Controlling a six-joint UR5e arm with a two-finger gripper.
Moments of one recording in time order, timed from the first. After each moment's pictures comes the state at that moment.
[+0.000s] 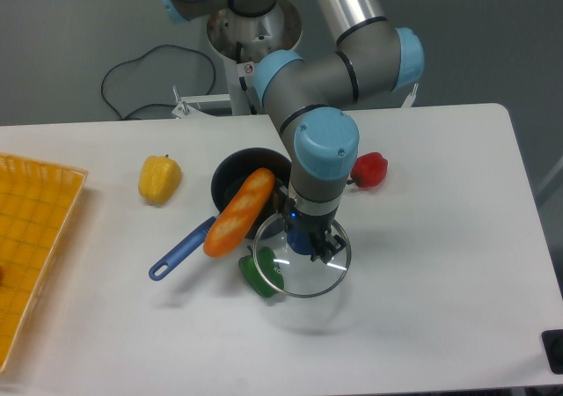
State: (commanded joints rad) arm 2.46 -1.96 -1.53 -1.22 1.46 1.27
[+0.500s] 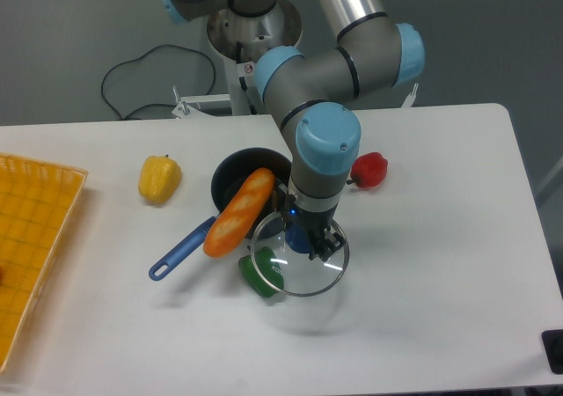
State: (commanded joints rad) arm 2.48 -1.95 -1.53 -1.22 1.43 1.27
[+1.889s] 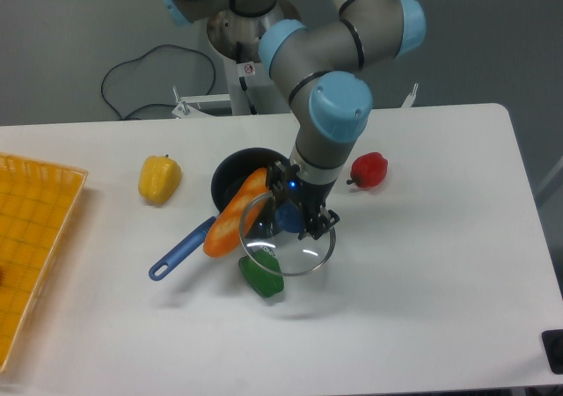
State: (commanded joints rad) arm 2.52 -1.81 -1.70 -1.22 1.30 1.33
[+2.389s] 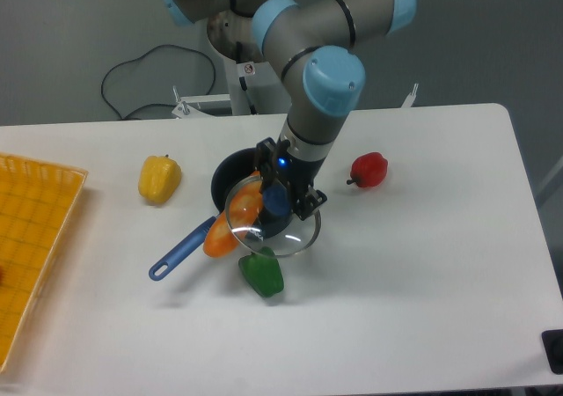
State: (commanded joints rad) arm 2.52 -1.72 -1.77 -1.23 1.26 1.33
